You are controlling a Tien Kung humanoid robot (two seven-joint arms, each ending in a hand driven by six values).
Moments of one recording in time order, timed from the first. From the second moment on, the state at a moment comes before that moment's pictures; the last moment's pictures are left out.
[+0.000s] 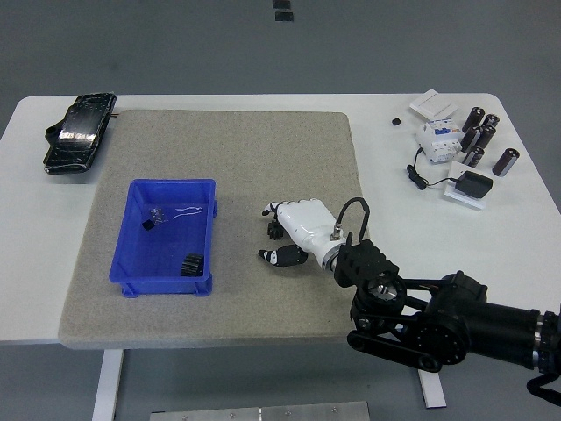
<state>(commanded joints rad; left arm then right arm) -0.10 0.29 -1.08 -0.31 0.94 0.11 0.57 0.75 -0.17 0.14 1.18 -1.84 -0.38 -0.49</state>
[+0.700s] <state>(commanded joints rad) -0.10 0.28 -1.07 -0.30 0.92 0.11 0.56 0.75 -0.16 0.12 1.14 -1.83 -0.39 -0.46</state>
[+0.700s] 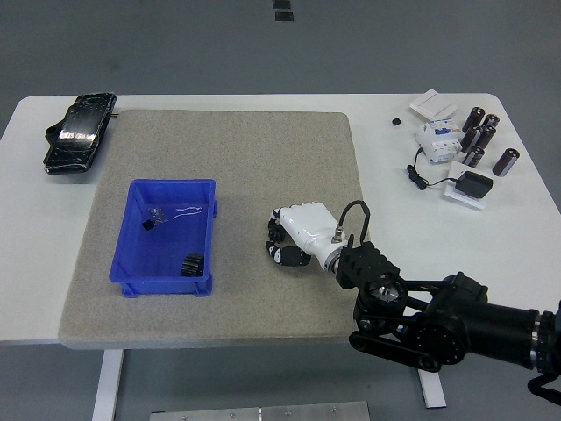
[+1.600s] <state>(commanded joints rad) -0.10 0.28 -1.07 -0.30 0.92 0.11 0.55 0.83 -0.10 0.13 1.33 -1.93 -0.48 -0.47</state>
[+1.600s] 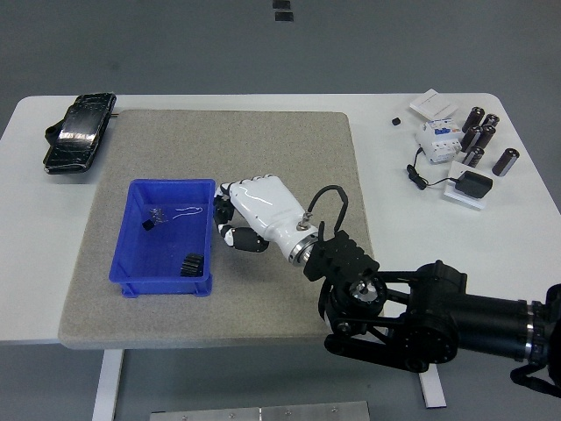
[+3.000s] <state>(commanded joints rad) -0.09 0.29 -1.06 -0.31 0.91 0.11 0.56 0.72 -0.08 0.24 1.37 -1.72 -0.65 -0.32</state>
